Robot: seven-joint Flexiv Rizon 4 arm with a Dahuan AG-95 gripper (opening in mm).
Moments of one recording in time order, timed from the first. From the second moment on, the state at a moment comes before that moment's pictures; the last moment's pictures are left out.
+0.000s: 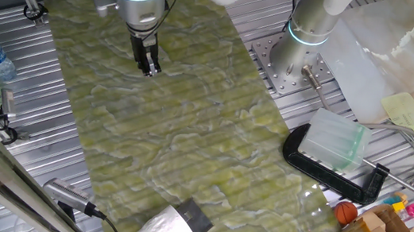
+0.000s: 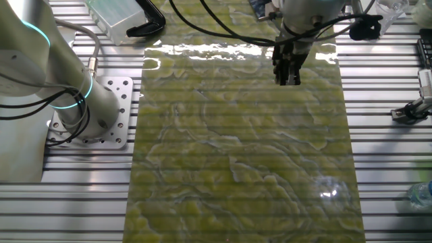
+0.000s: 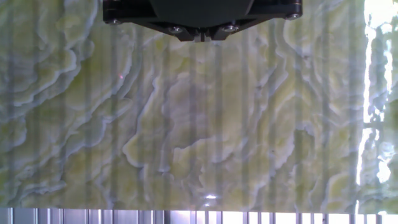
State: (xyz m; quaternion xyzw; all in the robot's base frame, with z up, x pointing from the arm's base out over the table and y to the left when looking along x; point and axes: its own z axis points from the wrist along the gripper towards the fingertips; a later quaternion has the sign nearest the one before) arm 0.513 0.013 0.170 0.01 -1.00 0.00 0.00
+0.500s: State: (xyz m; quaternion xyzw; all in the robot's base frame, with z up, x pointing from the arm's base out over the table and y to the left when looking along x) arm 0.525 0.030 0.172 0.01 -1.00 0.00 0.00
